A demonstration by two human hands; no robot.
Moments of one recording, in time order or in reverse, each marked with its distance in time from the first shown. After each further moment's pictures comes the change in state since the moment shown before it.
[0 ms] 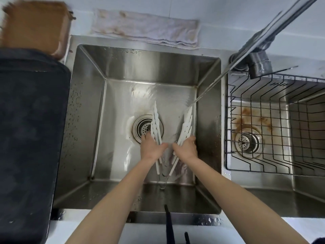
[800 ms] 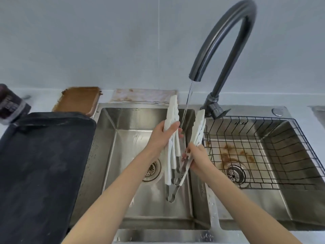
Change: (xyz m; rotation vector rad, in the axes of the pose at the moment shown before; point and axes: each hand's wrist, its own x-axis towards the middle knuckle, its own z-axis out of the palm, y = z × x) left_hand -0.094 0.143 -0.080 -0.588 -0.205 0.531; right_hand -0.087 -0.044 -0.112 0.951 -0.138 -0.210
